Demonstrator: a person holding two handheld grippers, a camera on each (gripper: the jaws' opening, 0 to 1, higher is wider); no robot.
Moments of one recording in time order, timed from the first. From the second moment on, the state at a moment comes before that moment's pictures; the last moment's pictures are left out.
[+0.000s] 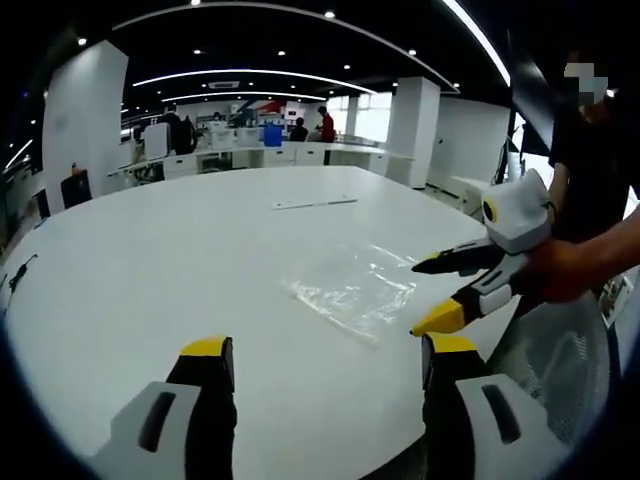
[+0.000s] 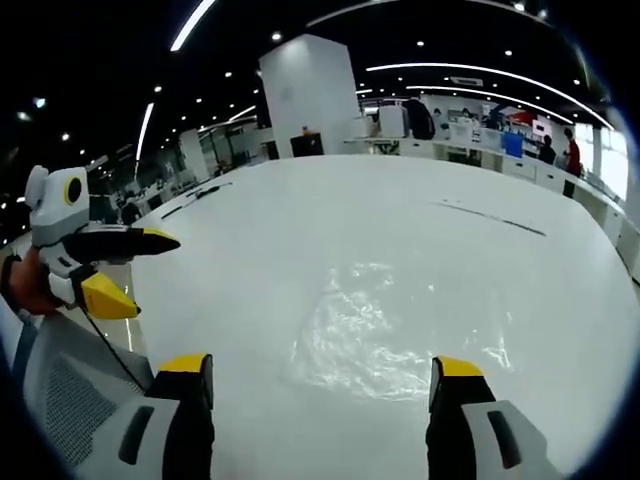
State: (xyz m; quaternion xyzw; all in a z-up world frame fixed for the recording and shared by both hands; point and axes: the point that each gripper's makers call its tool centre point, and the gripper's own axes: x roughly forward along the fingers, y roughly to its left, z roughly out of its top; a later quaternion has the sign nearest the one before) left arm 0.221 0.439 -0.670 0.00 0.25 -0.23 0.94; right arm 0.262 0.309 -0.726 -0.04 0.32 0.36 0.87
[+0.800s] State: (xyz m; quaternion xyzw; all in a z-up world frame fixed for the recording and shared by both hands) left arm 0.218 0.442 -0.679 0.00 0.26 -0.23 0.94; right arm 0.284 0.330 -0.764 -0.10 0.34 0.37 0.86
